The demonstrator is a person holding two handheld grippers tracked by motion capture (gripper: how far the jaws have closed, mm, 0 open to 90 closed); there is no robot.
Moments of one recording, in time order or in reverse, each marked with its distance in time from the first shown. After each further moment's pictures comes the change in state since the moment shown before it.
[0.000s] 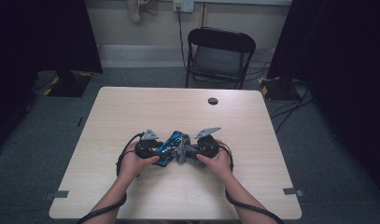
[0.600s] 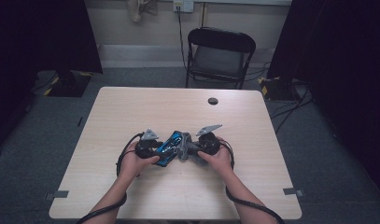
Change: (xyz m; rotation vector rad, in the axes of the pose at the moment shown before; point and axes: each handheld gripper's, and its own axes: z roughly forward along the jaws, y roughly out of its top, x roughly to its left) left arm 0.000 -0.001 0.000 -0.007 -0.002 -0.003; right arm -0.010 0.004 -0.001 0.009 -0.021 0.012
